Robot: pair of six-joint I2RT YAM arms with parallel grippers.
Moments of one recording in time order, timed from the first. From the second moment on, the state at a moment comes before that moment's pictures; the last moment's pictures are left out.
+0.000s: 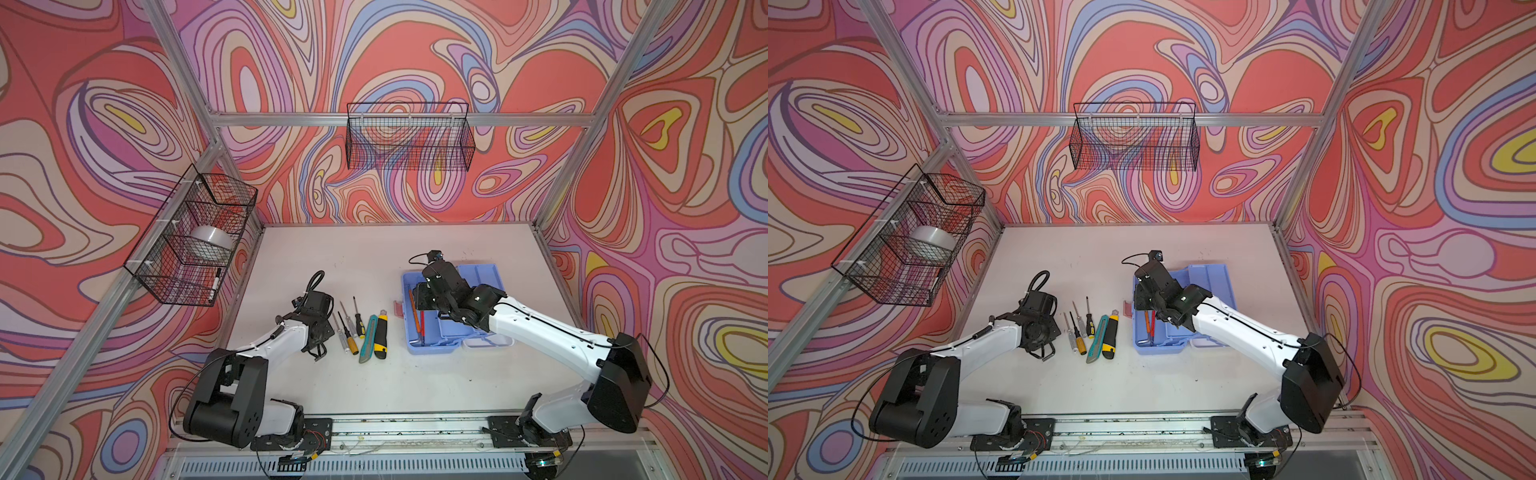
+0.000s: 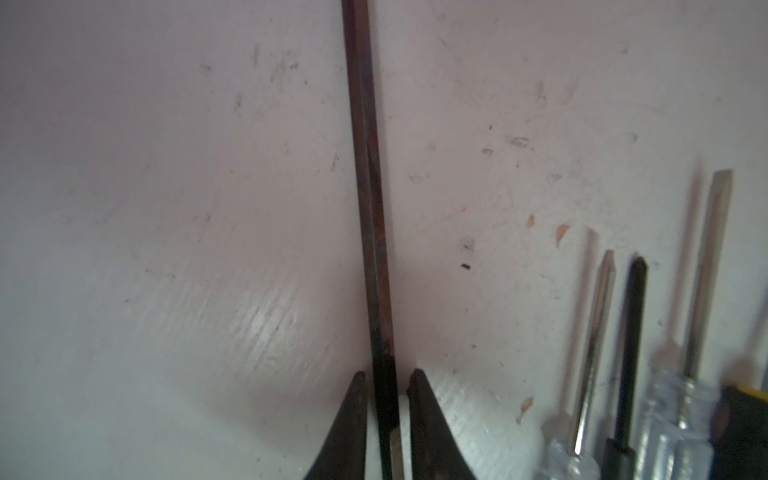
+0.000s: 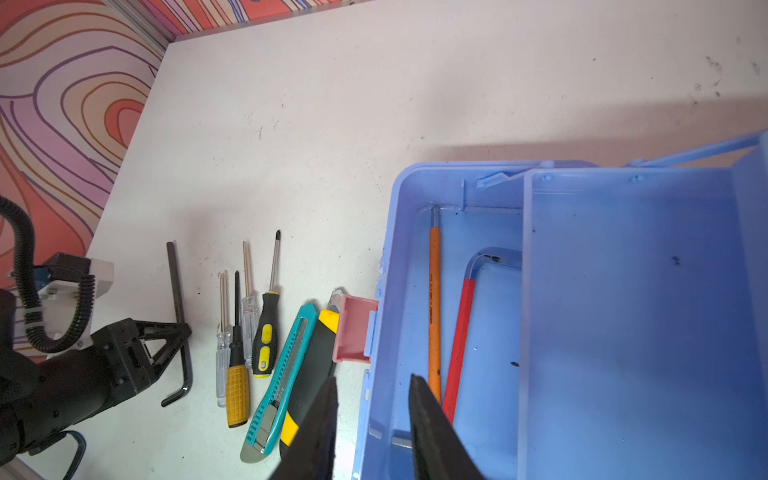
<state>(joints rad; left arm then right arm) -0.22 1.38 0.61 -0.45 -0.22 -0.79 0.79 1.47 1.18 -0.48 0.20 0.64</state>
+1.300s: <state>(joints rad) -0.30 1.24 0.70 -0.53 -0.09 -0.74 0.77 1.52 1.18 -0.48 0.22 0.64</state>
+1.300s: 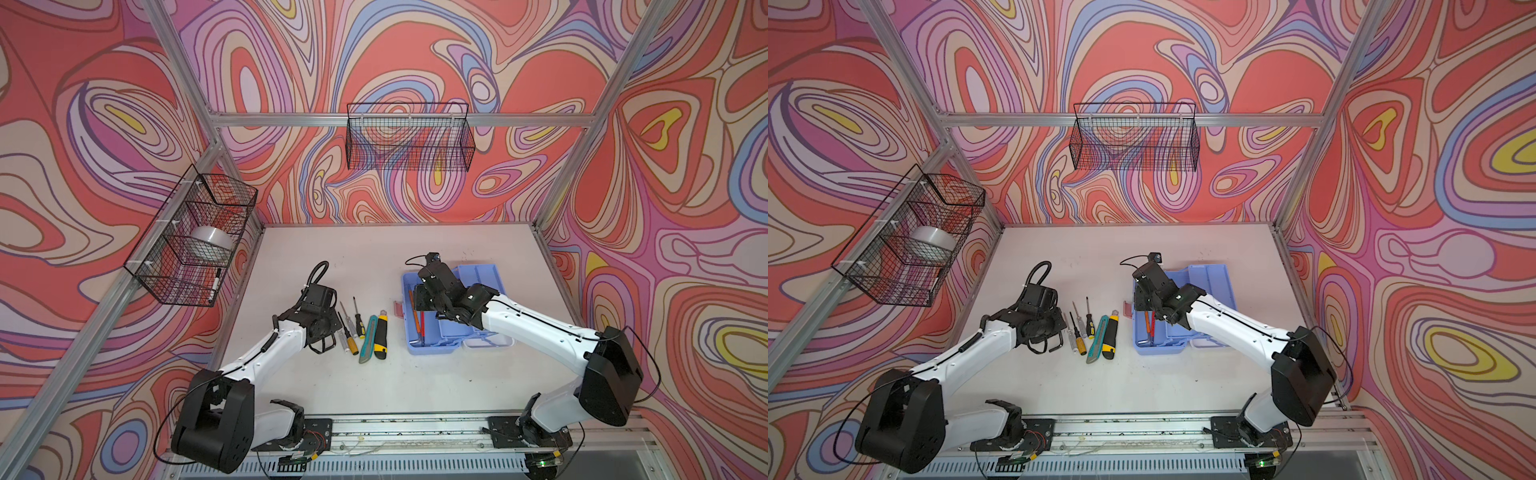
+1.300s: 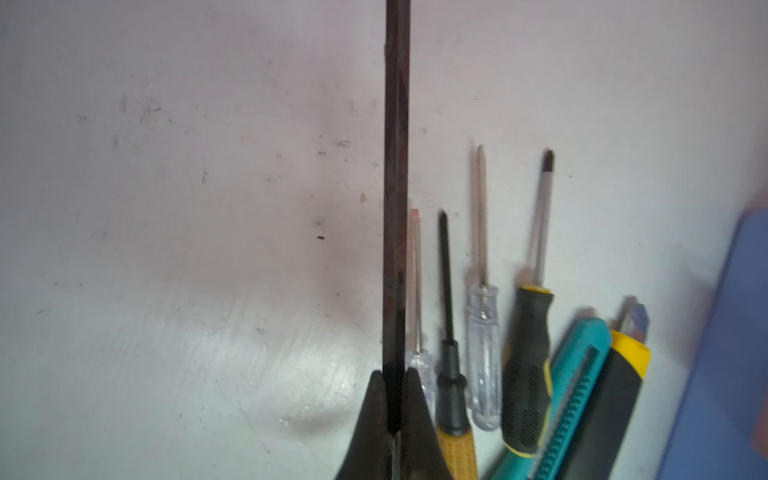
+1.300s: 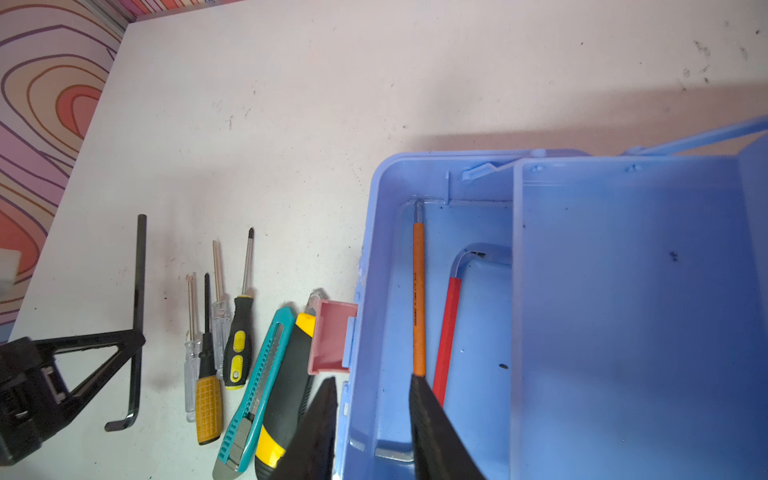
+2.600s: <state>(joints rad) -0.84 1.80 1.28 -0.40 -0.01 -0.95 0.64 1.21 1.02 -0.56 0.32 0.65</state>
